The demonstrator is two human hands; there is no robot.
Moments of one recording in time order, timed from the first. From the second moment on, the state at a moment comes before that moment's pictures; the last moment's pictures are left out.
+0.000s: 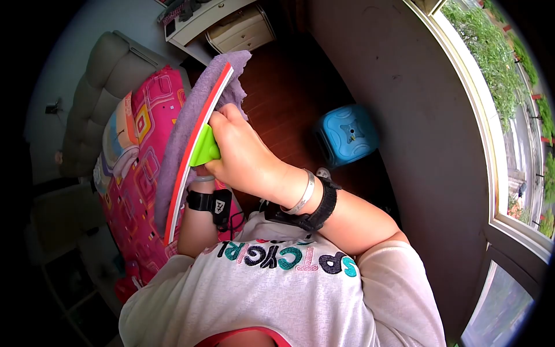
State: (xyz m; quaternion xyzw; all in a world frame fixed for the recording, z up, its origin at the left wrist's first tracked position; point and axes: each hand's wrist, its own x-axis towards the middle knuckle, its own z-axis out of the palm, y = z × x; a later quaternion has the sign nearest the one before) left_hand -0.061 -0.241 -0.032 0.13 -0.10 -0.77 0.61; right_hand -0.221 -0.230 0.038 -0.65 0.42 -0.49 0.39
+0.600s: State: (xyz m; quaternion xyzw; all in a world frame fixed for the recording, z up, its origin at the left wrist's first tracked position) left_hand -0.055 -0.235 -0.031 0.11 -0.06 -0.82 0.56; right_hand -0.203 -0.220 0.059 -0.70 0.43 -0.44 0.37
